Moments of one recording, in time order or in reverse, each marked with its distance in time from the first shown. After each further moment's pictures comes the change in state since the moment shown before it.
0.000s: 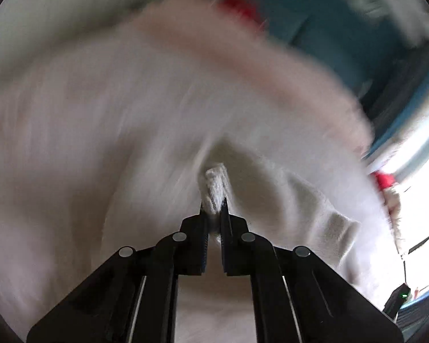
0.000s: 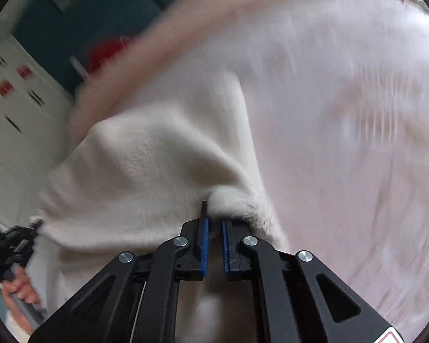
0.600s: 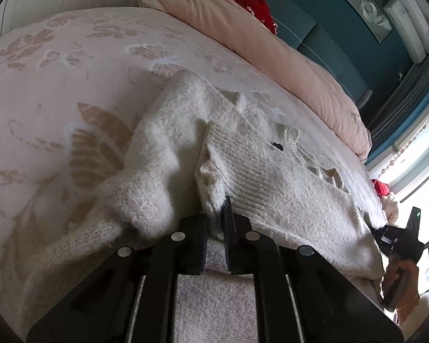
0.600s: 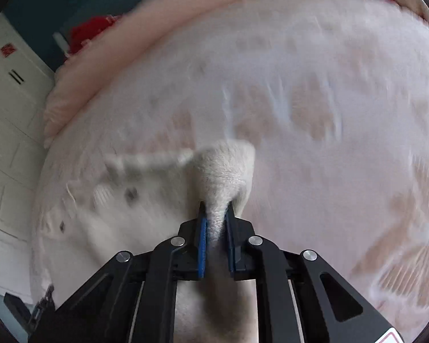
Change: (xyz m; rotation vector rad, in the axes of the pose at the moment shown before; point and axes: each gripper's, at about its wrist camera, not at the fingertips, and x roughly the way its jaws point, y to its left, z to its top) left arm 0.013 0.036 -0.048 -0.034 -0.119 -0.088; right arm 0.055 0.030 0.137 -0.089 0.013 -0.061
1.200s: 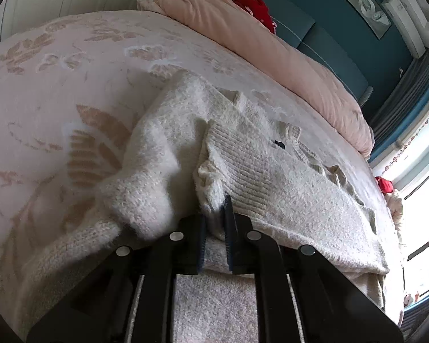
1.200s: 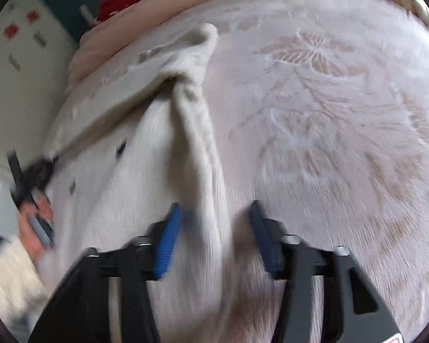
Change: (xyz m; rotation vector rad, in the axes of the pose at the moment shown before) left arm 0.001 -0.005 -0.001 0.034 -0.007 0.037; right arm -0.160 -0.044 -0.218 -0.145 0.152 -0.070
